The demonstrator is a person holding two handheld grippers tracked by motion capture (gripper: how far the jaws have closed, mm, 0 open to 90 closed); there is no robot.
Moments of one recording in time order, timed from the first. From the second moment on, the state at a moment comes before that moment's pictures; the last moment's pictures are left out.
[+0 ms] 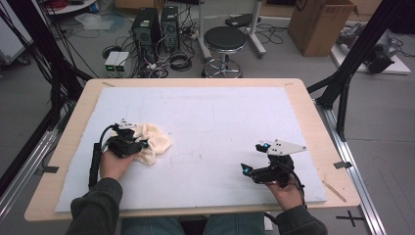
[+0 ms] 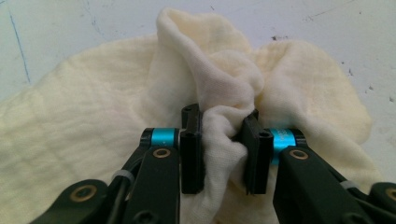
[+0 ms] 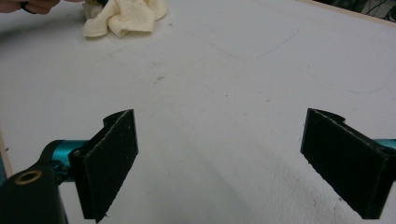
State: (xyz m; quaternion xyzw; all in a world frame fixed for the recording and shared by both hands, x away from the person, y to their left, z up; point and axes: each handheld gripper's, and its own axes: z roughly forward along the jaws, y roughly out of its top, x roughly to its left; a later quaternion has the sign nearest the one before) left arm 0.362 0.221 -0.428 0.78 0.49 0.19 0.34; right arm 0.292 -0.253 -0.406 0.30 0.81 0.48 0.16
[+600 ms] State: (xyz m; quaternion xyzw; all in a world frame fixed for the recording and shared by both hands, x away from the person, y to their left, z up) left arm 0.349 0.217 -0.400 0.77 0.46 0.18 0.40; right arm 0.292 -0.248 -0.409 0.30 0.81 0.47 0.16
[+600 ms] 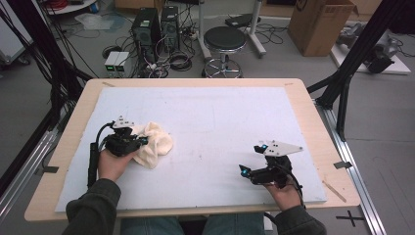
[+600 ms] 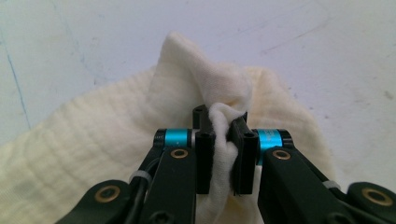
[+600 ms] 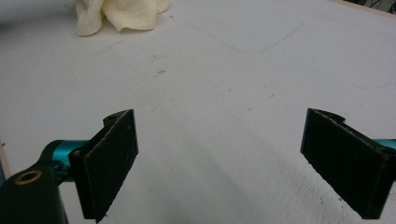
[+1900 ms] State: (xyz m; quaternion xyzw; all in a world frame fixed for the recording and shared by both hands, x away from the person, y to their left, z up) left arm 0.309 0.092 -0.313 0.79 0.30 0.12 0.52; right arm 0.288 -0.256 -0.403 0.30 0.80 0.49 0.18
